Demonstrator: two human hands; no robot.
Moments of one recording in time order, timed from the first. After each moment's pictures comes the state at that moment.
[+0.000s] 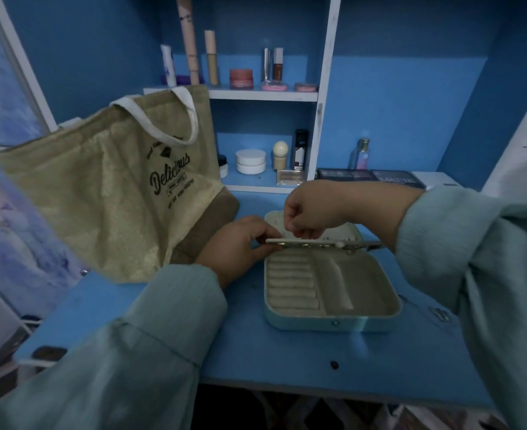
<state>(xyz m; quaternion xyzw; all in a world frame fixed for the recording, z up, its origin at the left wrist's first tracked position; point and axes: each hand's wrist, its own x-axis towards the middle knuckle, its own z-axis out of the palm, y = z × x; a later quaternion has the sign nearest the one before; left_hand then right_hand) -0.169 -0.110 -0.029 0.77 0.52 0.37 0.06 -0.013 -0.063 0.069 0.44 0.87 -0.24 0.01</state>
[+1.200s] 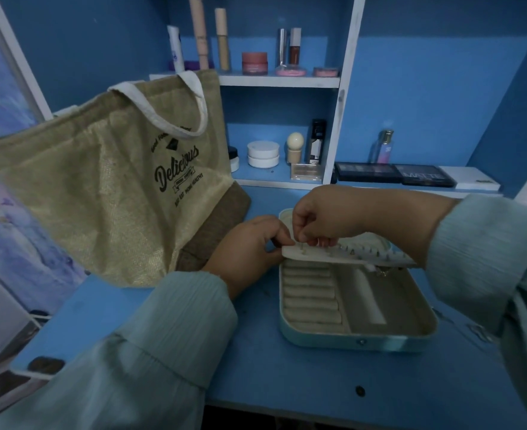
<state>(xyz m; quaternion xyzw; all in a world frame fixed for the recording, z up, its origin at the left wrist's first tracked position) -0.175 -0.102 -0.038 0.78 0.48 0.40 0.07 -0.022 -0.050 0.055 0.40 0.88 -0.23 0.05</state>
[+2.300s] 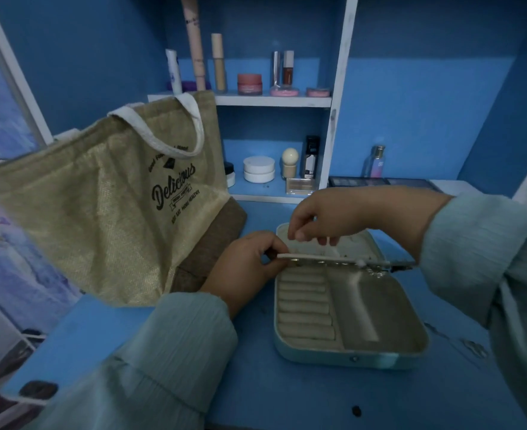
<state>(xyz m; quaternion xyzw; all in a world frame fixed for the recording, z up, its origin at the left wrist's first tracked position) -0.163 -0.113 -0.027 0.72 0.54 0.42 0.12 -0.015 -0.037 0.071 0.39 0.89 -0.23 0.06</state>
